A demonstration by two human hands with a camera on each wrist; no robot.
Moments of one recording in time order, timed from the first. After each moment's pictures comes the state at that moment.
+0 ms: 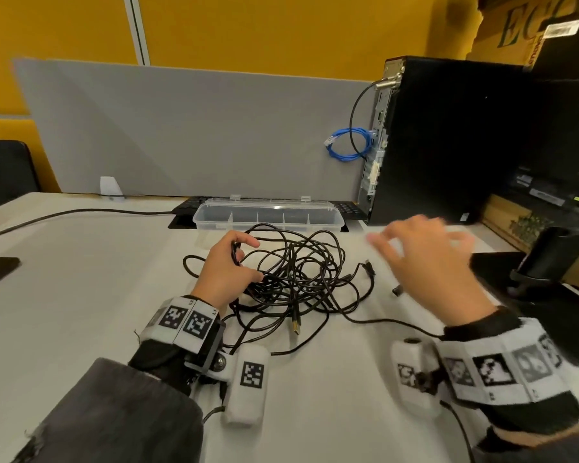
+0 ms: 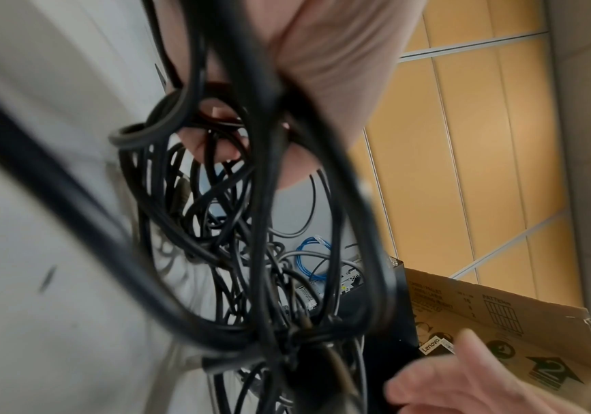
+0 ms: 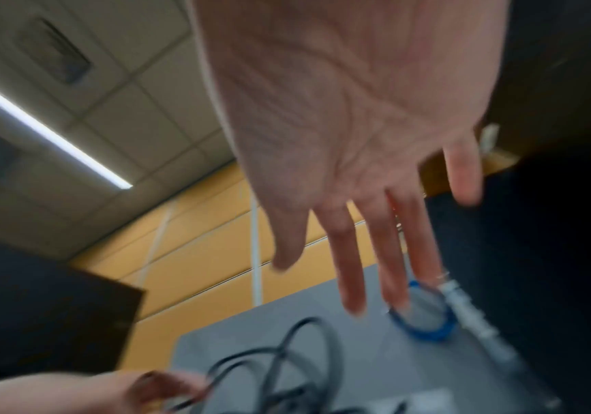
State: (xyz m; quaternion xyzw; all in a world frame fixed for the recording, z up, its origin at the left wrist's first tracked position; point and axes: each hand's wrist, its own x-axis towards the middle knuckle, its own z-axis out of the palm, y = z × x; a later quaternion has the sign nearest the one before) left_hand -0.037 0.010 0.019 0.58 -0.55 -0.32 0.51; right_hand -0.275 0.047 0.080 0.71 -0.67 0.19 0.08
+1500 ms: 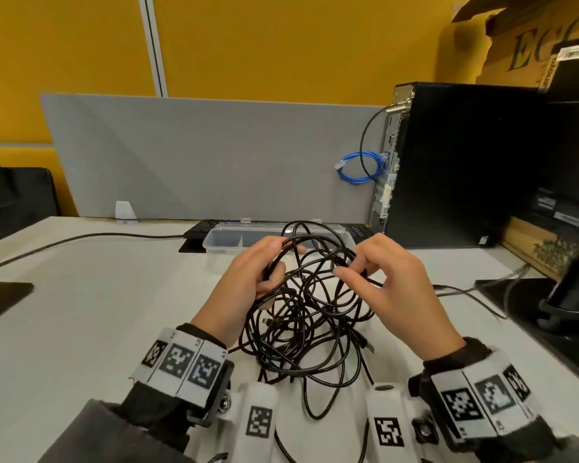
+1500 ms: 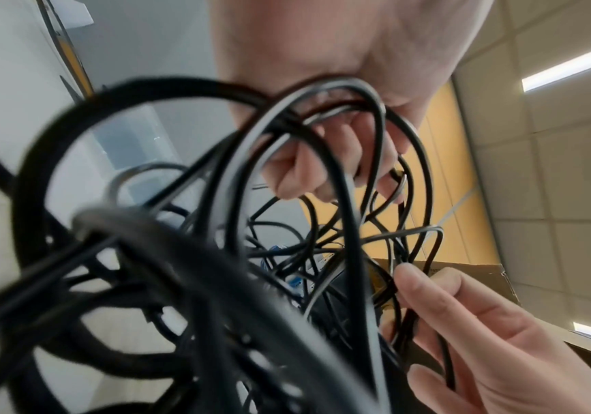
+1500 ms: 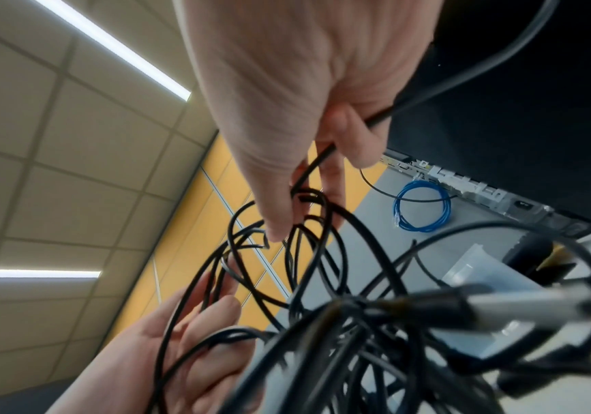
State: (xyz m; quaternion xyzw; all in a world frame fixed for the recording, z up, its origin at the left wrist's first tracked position) left_hand -0.054 0.033 0.059 0.37 -0.62 -0.45 0.53; right_hand -0.249 0.021 0.058 0.79 -0.41 0.46 -0.04
